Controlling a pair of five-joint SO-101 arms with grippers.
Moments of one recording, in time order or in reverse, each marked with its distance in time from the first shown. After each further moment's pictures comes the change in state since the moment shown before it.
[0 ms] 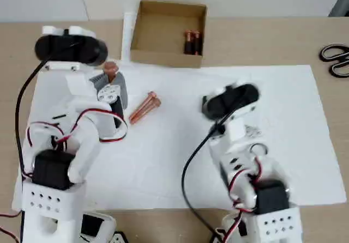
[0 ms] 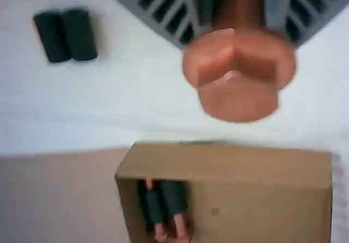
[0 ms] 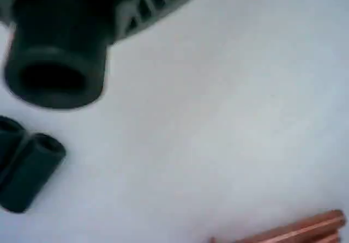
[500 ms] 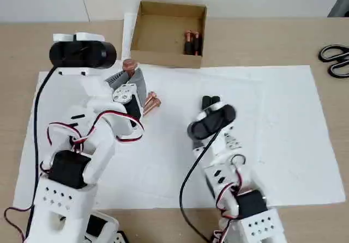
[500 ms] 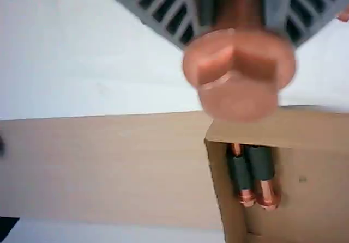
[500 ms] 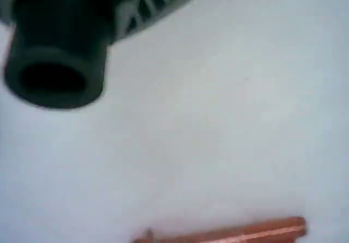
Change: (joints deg) left arm 6.8 -0.8 7.1 -11.3 7.5; right arm -6.6 -11.9 28.0 -23.3 -0.1
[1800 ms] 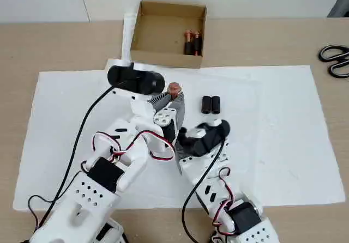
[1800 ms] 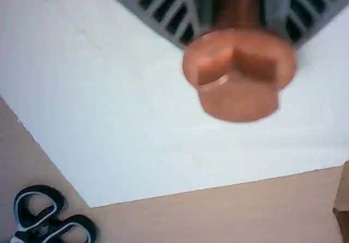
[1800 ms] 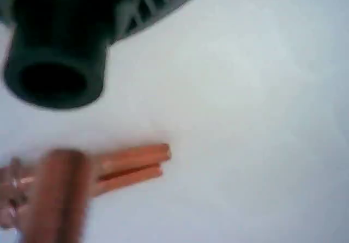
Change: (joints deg) left arm 13.3 0.1 22.4 -23.1 1.1; right arm -10.4 -18.6 11.1 -1.8 -12.8
